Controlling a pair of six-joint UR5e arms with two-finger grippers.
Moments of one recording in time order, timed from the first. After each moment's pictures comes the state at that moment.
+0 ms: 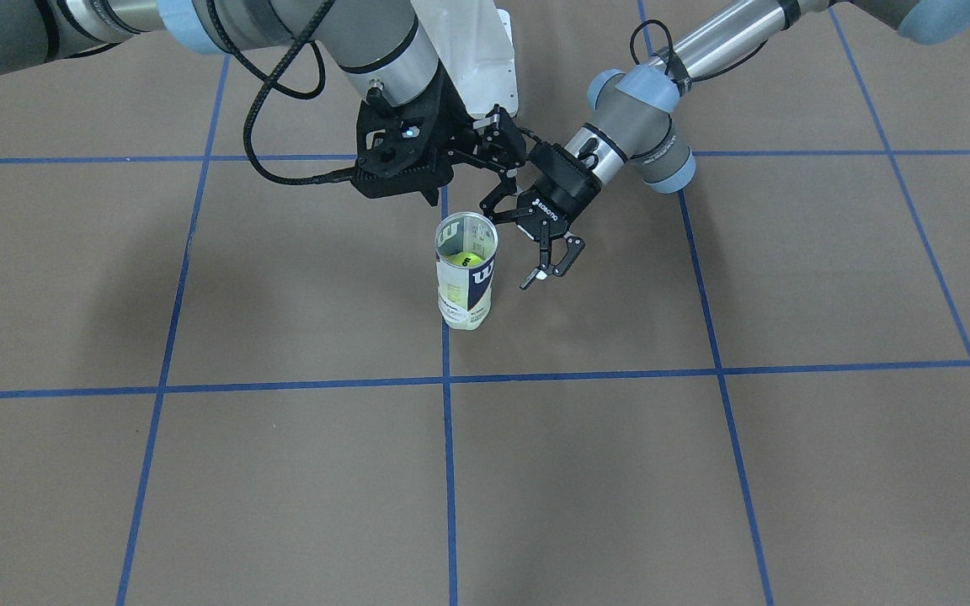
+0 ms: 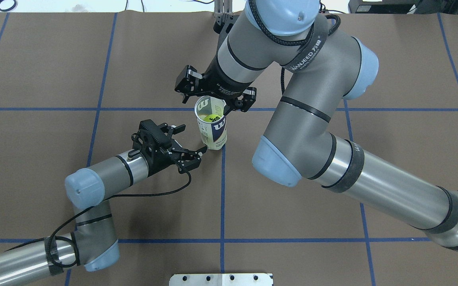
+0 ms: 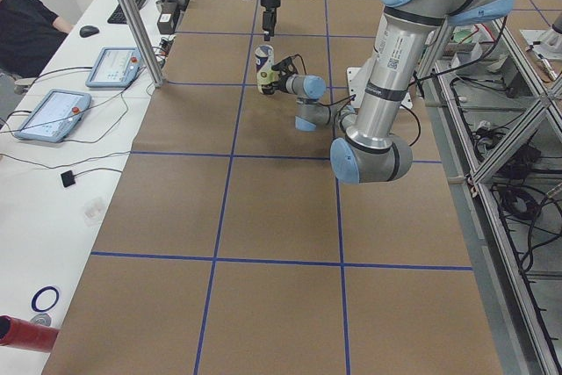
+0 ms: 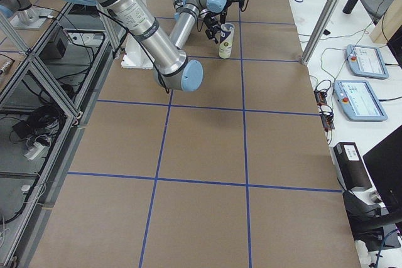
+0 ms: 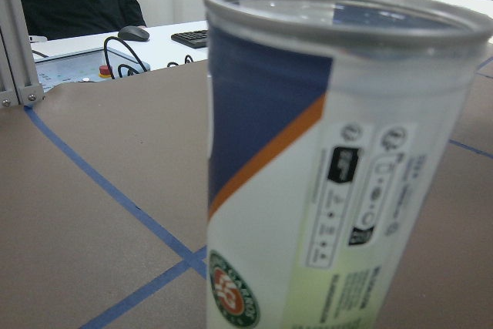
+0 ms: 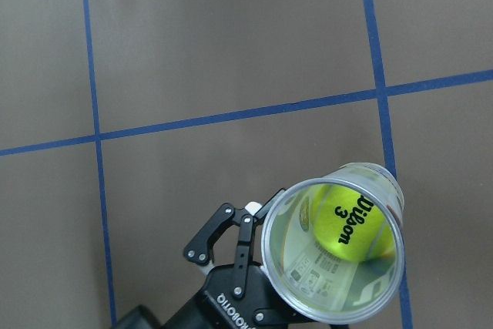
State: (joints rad) left arm -0.38 -1.99 -1.44 -2.99 -1.34 -0.53; right arm 0.67 -0.71 1.72 -1.49 2.12 1.40
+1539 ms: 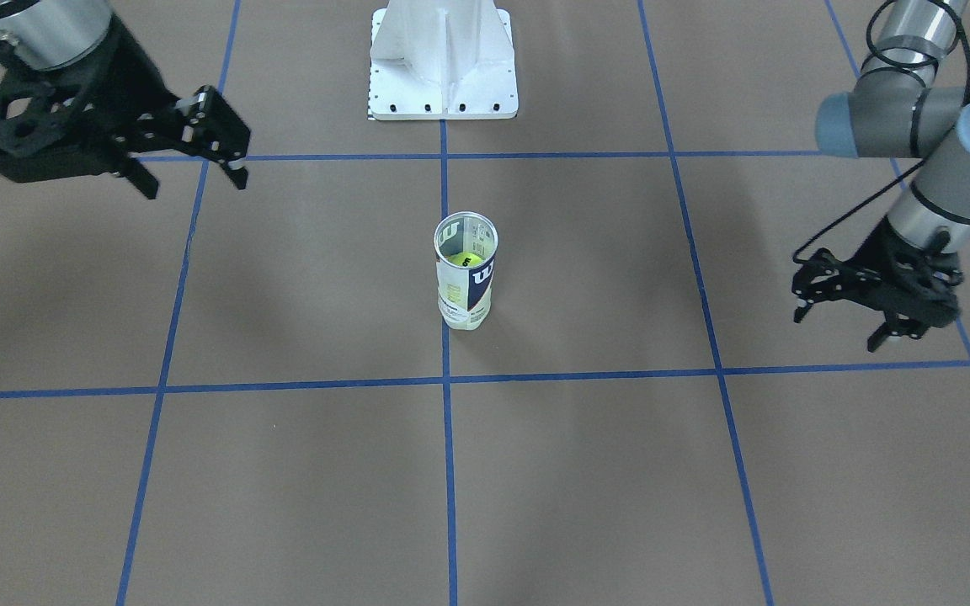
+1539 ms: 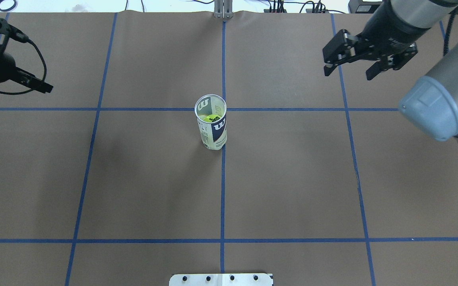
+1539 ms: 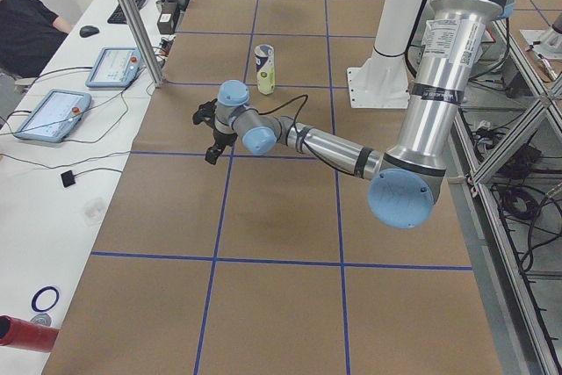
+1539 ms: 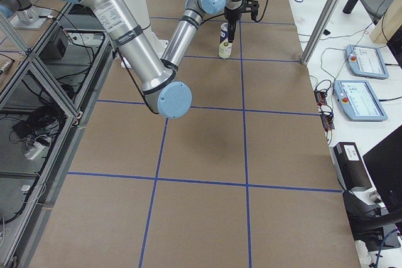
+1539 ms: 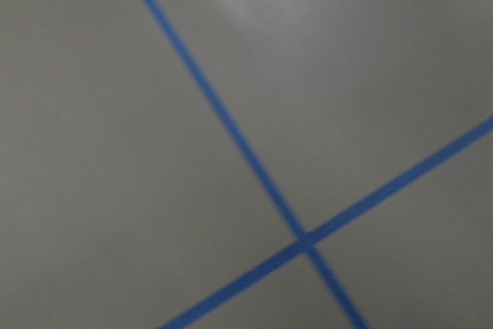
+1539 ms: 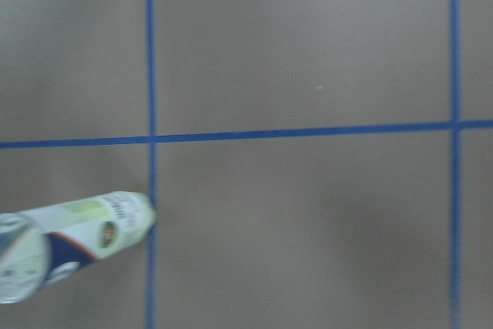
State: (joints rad) left arm -1.12 -1.80 -1.59 -2.06 -2.10 -0.33; right arm 1.06 -1.05 2.04 -1.98 2.29 0.70
